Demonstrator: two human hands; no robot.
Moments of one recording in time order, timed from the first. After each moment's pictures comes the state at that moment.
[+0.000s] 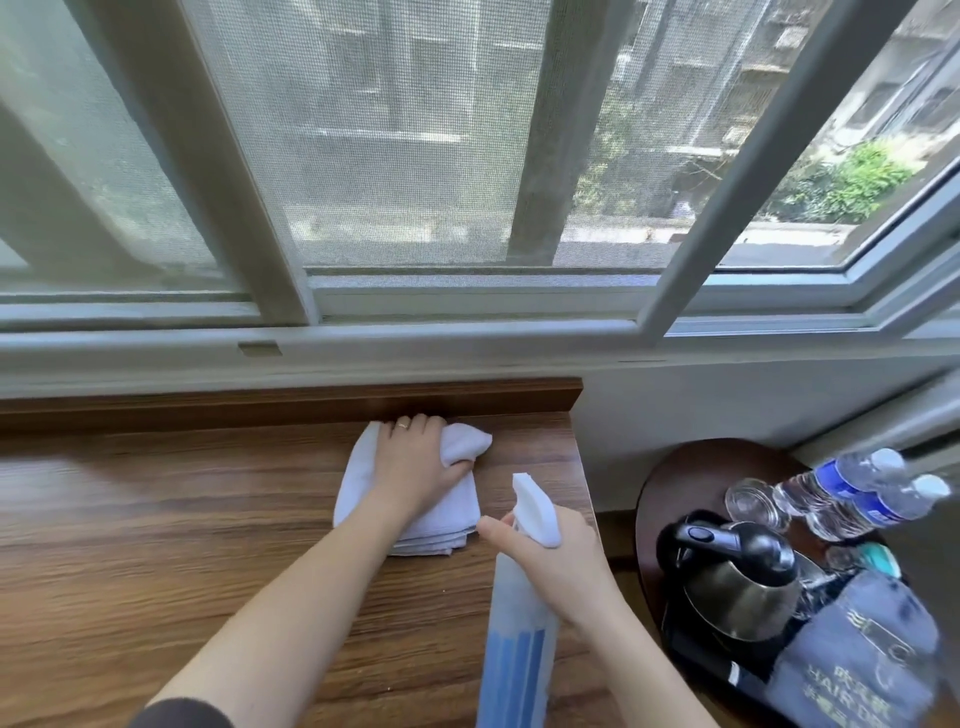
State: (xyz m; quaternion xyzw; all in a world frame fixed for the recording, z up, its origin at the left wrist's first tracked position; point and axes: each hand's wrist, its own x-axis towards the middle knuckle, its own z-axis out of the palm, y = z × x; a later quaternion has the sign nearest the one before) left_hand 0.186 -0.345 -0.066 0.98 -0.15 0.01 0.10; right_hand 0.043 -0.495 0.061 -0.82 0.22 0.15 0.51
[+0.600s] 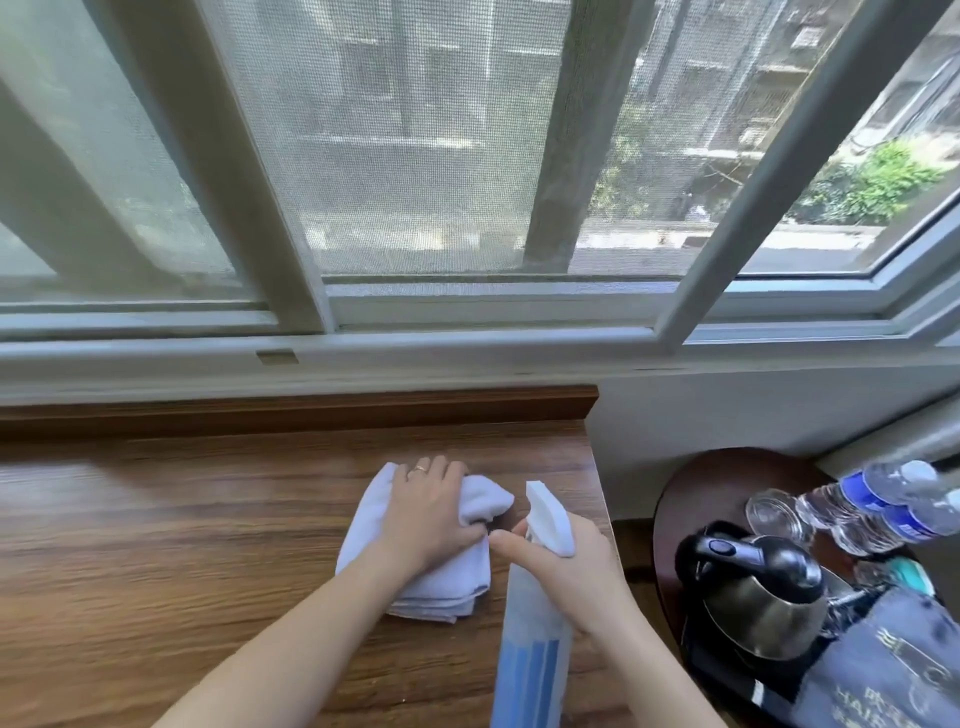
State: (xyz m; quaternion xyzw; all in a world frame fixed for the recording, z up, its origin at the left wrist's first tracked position) left_hand 0.147 -0.333 -0.083 0.97 -0.21 0.01 0.09; right_hand 0.048 -0.493 0.064 -0.82 0.21 0.16 0.51
